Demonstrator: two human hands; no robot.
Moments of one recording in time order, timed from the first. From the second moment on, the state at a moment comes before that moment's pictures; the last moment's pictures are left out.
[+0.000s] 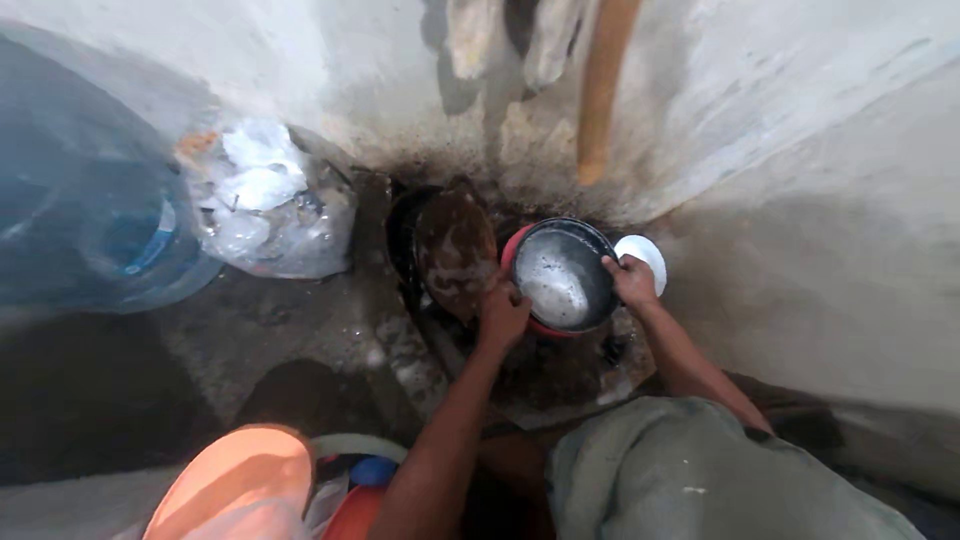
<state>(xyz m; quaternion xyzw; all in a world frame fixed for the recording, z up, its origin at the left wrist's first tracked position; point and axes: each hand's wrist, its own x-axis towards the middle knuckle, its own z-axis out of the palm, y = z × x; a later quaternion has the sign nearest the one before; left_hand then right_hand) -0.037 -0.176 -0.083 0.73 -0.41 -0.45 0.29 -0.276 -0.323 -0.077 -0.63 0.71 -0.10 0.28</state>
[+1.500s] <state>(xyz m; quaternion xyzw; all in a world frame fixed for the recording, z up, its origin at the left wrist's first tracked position) -0.127 -0.142 -0.098 0.69 0.02 -0.52 0.50 -0.084 -0.306 -0.054 -0.93 -0.01 0.37 0.00</state>
